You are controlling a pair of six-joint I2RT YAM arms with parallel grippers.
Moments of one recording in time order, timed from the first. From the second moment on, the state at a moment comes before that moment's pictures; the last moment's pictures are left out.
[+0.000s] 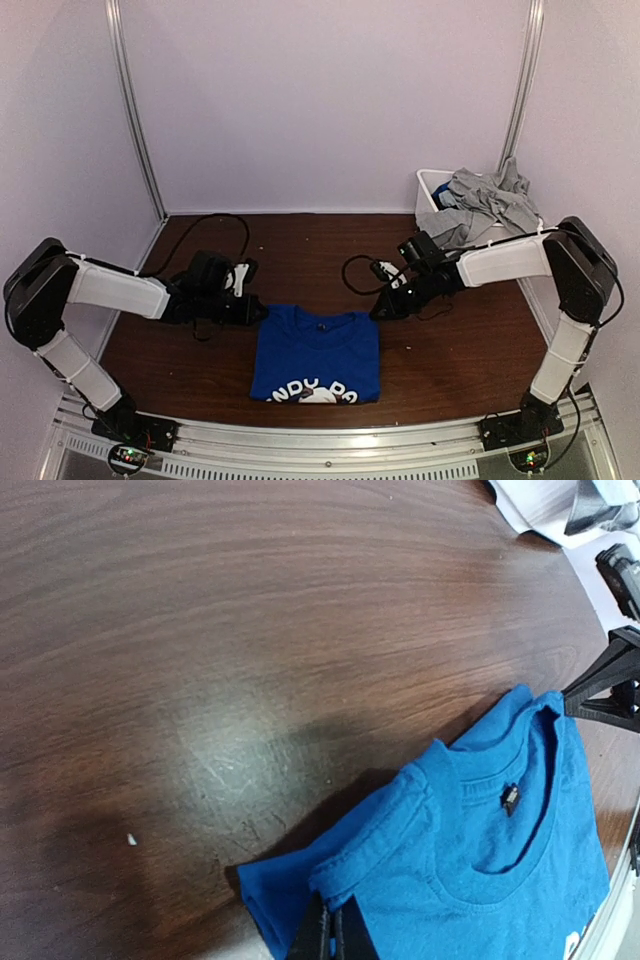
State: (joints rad) left arm -0.64 1.57 0.67 0.15 0.24 -0.45; right arm 0.60 1.79 1.01 -0.22 -0.45 0.35
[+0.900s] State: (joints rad) left arm -0.60 1.79 0.82 0.14 0.08 -0.39; right arm 0.56 1.97 1.20 -0.20 -0.34 0.31
